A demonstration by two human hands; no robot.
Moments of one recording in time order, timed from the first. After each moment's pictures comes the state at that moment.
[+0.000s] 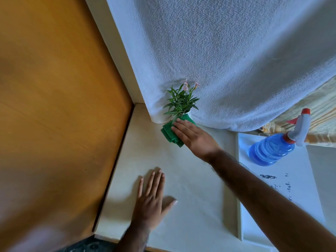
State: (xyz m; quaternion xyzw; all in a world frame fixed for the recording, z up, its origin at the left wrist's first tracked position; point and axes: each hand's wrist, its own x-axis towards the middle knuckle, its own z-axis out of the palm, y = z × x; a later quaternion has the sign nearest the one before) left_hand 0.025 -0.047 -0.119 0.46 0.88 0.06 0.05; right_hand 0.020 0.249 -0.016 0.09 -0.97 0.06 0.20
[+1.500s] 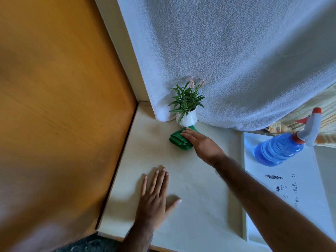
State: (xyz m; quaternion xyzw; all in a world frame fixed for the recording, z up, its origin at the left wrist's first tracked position) left_hand 0.025 -0.048 -0.122 0.46 0.88 0.05 0.07; right_hand 0.032 0.247 -0.059 -0.05 -0.96 0.26 0.08
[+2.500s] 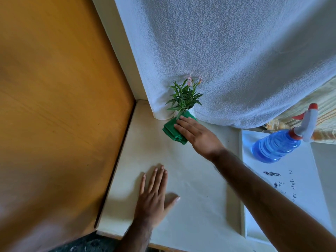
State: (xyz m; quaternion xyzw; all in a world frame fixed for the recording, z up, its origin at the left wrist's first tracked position) left_hand 0.026 -0.045 -0.114 0.45 0.89 0.04 0.09; right_hand 0.020 0.247 -0.030 0.07 -0.97 0.11 0.19
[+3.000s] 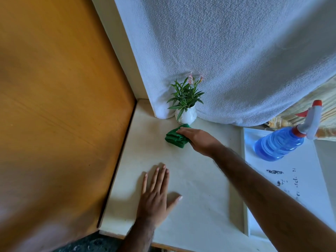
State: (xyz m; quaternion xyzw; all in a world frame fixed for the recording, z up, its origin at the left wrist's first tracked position) left_hand 0.025 -0.045 -0.118 0.45 0.89 0.04 0.10; right_hand 0.013 0.250 -0.050 -0.04 -0.96 0.26 -0.01
